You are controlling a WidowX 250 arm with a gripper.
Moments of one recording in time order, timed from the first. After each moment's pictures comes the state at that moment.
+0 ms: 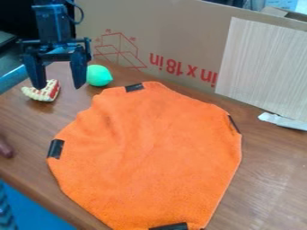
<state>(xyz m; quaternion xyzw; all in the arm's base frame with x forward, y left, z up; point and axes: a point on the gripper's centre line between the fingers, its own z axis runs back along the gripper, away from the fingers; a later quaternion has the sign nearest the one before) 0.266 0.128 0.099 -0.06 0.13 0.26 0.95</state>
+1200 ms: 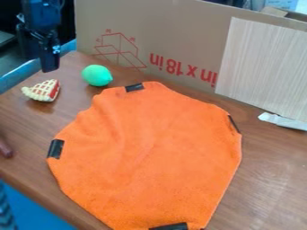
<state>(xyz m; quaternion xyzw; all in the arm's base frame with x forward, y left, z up) 0.294 0.202 0.103 0.03 0.03 -0.10 0.99</state>
